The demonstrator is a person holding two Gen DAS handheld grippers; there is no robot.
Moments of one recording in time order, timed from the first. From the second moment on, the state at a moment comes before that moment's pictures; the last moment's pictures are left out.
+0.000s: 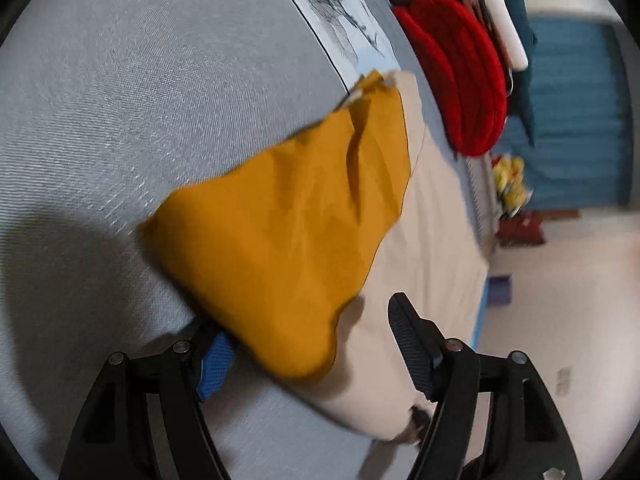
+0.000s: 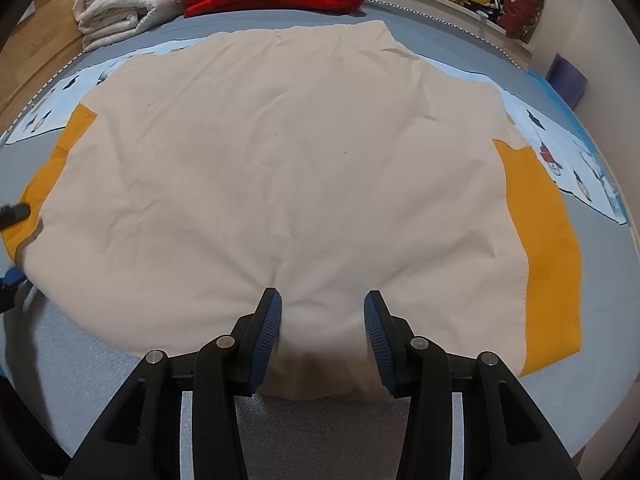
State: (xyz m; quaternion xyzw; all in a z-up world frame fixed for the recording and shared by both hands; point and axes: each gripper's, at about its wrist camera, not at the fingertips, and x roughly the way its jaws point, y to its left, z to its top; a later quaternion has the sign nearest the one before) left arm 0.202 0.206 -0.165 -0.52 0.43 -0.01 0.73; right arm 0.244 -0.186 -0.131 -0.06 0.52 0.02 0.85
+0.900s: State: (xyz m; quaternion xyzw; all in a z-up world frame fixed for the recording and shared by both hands) left arm 0.203 0.186 -0.016 -0.33 0.42 -0.02 0.84; right arm 0.245 -0.173 -0.124 -0.03 0.53 0.03 0.85
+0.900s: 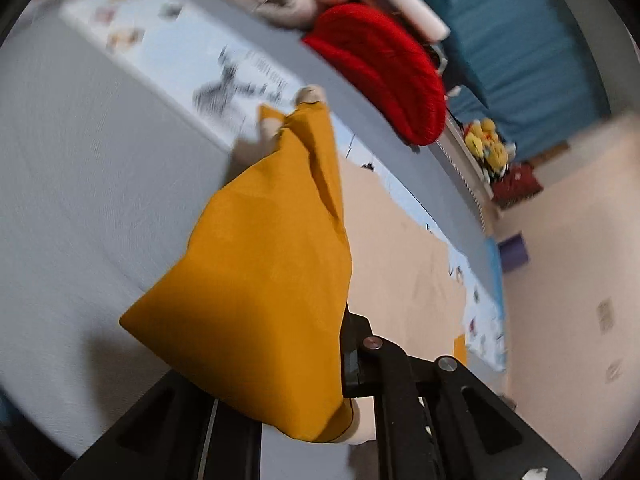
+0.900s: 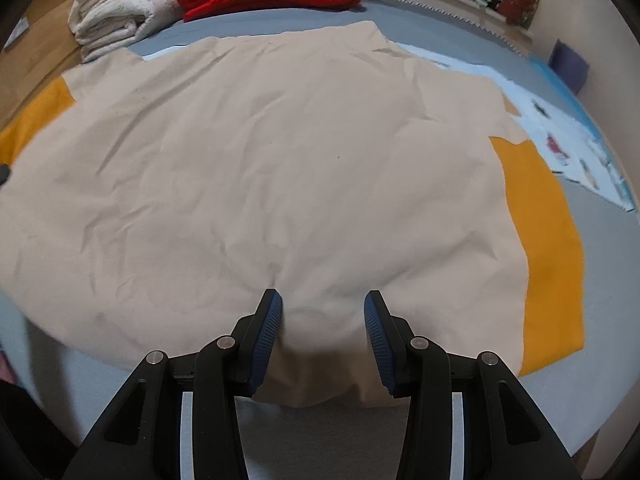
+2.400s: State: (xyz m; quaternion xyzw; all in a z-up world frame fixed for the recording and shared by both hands) left arm 0.216 -0.121 -0.023 0.02 0.52 -0.26 0.81; right arm 0.222 -0.362 0.032 0.00 0.42 -0.03 0.90
